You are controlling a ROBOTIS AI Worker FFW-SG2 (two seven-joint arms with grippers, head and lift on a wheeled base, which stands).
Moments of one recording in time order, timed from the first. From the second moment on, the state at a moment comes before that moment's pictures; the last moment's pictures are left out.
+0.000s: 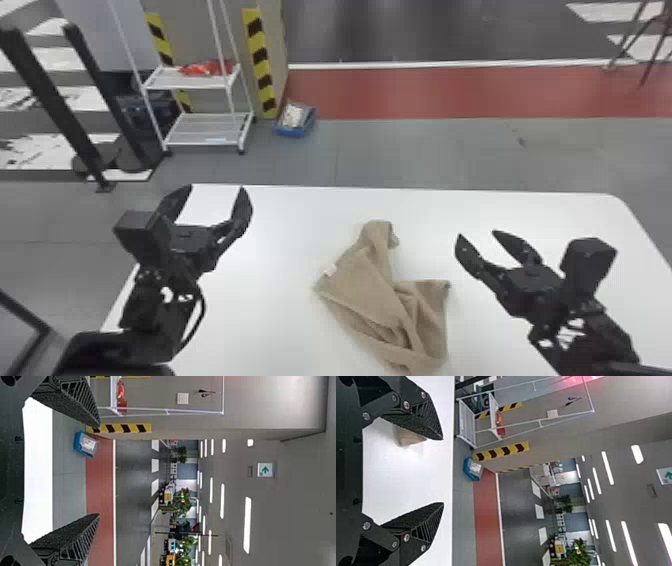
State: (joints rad) left arm 0.19 0.15 0.05 -1.70 0.16 -0.07 -0.06; right arm 0.16 0.00 -0.11 -1.62 -0.11 0.15 0.42
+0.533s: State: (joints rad) left arm 0.19 0.15 0.03 -1.68 0.16 -0.08 -0.07; right arm 0.06 0.00 -0.08 -1.32 -0.05 0.07 0.44
